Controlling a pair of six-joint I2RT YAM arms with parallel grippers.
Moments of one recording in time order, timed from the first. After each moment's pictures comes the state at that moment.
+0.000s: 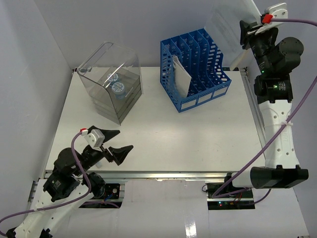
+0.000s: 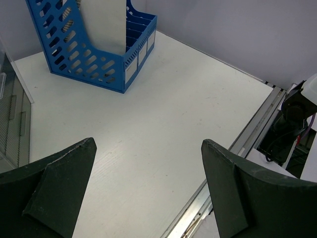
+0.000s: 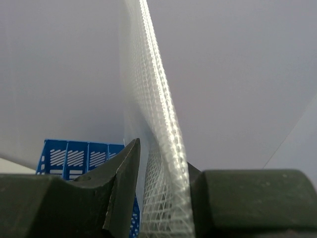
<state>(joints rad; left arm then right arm) -0.71 0.18 0.64 -0.39 0.15 -0.10 0.07 1.34 1.76 -0.01 -0.24 -0.19</state>
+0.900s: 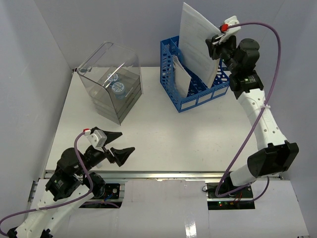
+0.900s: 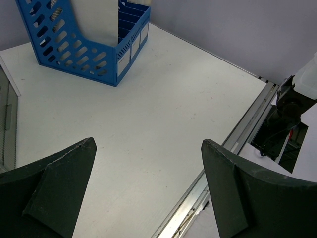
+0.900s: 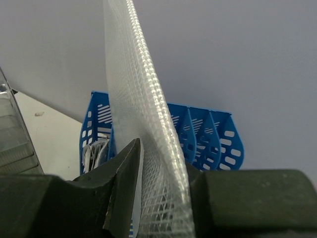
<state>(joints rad) -0.71 0.18 0.59 -0.38 0.17 -0.13 0.24 1.49 1.64 0.02 -0.24 -0.19</state>
